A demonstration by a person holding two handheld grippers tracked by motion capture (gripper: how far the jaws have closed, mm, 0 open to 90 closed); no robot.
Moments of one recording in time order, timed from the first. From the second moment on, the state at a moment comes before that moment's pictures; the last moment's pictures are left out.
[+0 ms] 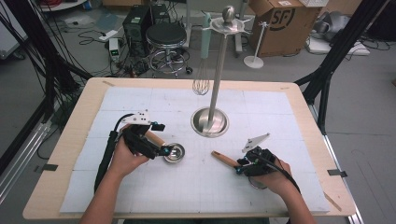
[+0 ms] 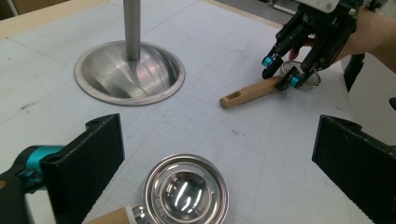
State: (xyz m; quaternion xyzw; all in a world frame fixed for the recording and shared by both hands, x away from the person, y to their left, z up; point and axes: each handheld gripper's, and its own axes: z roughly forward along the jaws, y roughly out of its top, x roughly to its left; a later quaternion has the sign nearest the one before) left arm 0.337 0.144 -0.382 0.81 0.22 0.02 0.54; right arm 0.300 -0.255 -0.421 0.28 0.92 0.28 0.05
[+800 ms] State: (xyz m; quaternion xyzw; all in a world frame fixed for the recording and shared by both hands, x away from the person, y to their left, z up) left arm 0.335 0.146 -0.382 0.81 0.21 0.02 0.54; right arm 0.292 -0.269 -0.393 0.28 0.89 0.36 0.07
